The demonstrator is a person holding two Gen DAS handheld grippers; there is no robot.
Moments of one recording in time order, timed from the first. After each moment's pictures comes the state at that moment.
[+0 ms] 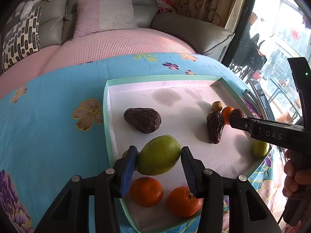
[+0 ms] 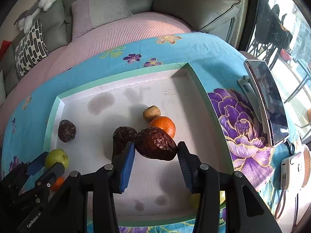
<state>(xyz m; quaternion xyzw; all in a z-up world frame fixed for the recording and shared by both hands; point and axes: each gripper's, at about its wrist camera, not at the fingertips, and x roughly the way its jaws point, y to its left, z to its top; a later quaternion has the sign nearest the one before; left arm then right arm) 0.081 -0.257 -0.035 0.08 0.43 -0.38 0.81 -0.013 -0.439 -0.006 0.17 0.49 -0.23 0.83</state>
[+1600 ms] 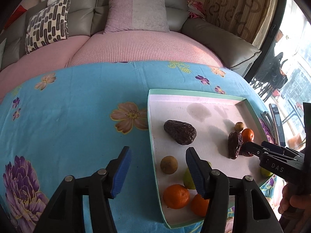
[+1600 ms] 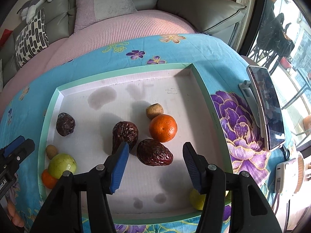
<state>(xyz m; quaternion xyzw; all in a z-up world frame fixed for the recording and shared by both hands) 0.111 -0.217 -0.013 0.04 0.46 -0.29 0.84 -0.008 -0.429 -0.003 0.14 0.50 -0.24 0.82</state>
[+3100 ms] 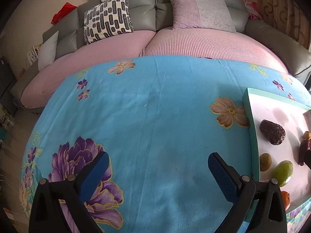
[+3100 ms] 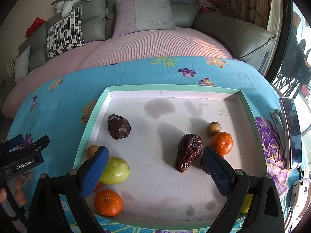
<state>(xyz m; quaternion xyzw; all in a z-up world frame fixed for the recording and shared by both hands) 0.132 -0.137 -0.028 0.09 0.45 -0.06 0.89 0.013 -0.358 0.005 0.09 0.45 -0.14 0.88</state>
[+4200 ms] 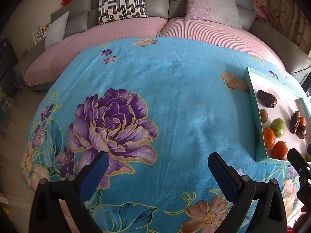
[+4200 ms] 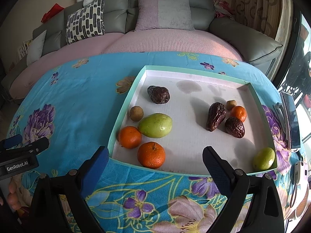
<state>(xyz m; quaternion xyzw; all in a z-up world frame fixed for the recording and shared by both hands) 0.060 -0.068 -0.025 0.05 0.49 -0.06 0.87 -0.036 -0.281 0.006 0.05 0.45 -0.11 0.88</state>
